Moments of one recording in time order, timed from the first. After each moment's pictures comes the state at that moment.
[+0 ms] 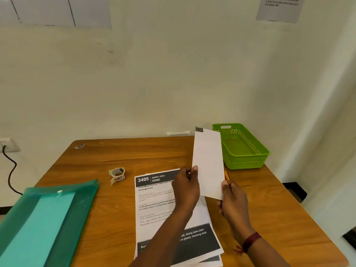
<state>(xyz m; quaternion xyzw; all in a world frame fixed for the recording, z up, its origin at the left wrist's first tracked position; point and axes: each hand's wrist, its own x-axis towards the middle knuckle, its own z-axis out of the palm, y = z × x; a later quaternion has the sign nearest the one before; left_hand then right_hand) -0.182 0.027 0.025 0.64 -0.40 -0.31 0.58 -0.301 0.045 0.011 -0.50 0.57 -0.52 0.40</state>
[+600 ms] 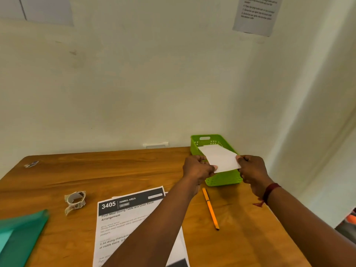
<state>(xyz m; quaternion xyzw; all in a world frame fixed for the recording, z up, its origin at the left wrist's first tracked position) -0.246 -0.101 0.074 0.51 -0.40 -0.57 0.50 -0.418 -0.118 0.079 -0.48 0.65 -0.48 0.34</state>
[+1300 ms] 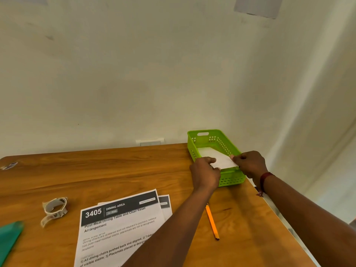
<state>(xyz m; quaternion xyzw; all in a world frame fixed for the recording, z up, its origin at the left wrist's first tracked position) -0.287 -0.138 0.035 0.62 -0.53 -0.32 0.48 -0.449 -0.198 0.042 -0.57 0.72 -0.34 0.21</state>
